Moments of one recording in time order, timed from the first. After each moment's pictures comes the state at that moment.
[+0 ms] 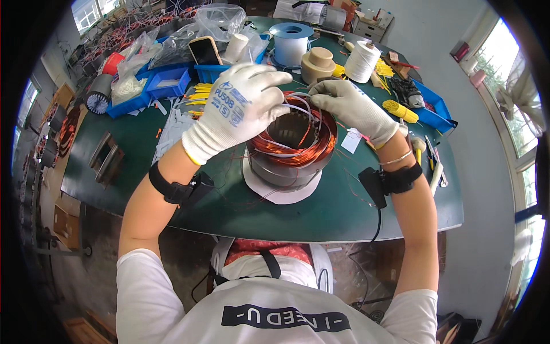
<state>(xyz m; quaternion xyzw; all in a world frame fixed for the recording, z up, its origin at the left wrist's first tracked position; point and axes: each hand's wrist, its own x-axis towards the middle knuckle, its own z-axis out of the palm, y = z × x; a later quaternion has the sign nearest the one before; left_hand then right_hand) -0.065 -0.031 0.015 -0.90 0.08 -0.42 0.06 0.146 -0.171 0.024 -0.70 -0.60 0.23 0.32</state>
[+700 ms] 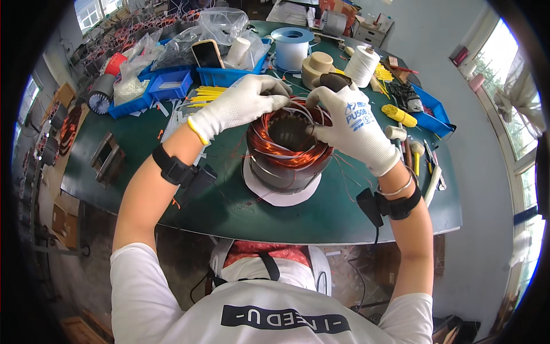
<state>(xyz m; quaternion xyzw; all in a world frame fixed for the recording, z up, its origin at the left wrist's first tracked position) -0.044 -0.005 0.007 -0.88 -0.09 -0.13 -0.45 0.105 -0.195 0.033 -0.63 -0.72 -0.14 0.24</state>
